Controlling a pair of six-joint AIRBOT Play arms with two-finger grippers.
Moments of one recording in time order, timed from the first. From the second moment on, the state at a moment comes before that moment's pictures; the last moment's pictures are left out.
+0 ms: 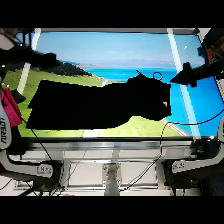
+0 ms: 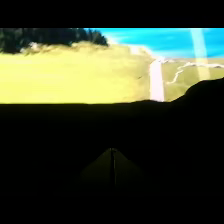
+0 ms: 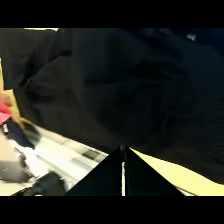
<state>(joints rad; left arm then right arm) 0.16 -1.56 1.71 1.09 -1.32 -1.27 -0.36 -1.63 1.60 -0.79 1.64 1.45</state>
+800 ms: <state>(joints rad) 0.38 -1.55 1.60 1.15 -1.45 -1.28 -0.31 -1.76 1.57 -1.09 1.26 1.77</state>
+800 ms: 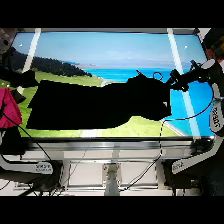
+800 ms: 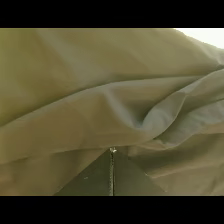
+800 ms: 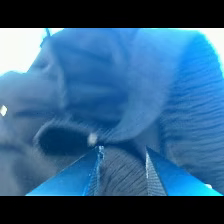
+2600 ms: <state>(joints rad) 0.45 -1.64 1.60 1.15 -1.49 -1.18 -0.45 -1.89 1.82 -1.06 1.16 1.65</state>
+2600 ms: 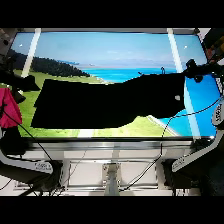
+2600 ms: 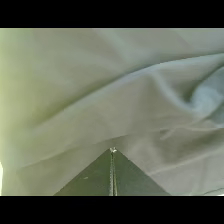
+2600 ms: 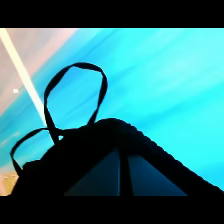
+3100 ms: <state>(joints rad) 0.63 -1.76 1.58 1.08 -1.59 -1.30 -0.45 -1.89 1.83 -1.10 1.24 1.59</state>
